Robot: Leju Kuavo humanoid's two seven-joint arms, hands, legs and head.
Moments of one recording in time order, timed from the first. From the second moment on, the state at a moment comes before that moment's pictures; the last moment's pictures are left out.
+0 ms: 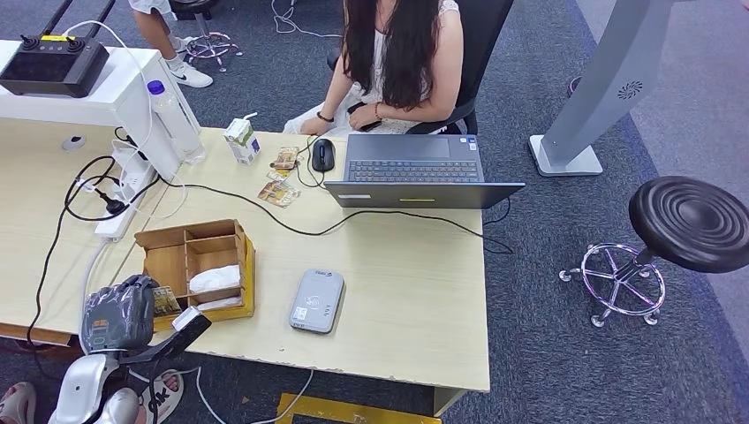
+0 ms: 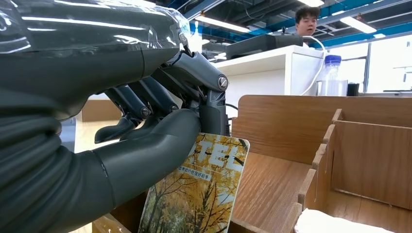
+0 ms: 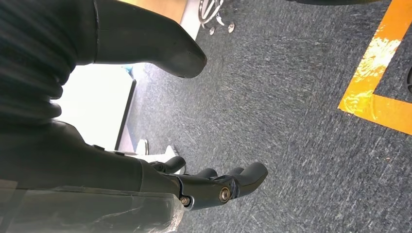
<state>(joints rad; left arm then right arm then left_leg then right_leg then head) -0.04 0.23 0.00 -1.00 -1.14 0.51 -0.21 -0.08 -0.03 1.01 -0.14 -0.59 -0.20 0.31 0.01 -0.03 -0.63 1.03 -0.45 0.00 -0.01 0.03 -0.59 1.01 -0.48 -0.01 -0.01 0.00</state>
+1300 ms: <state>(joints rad) -0.30 0.21 0.00 -1.12 -1.28 0.58 -0.11 -0.09 -0.03 1.08 -0.14 -0.59 -0.18 0.30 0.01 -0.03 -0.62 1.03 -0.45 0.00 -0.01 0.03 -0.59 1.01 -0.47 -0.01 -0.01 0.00</state>
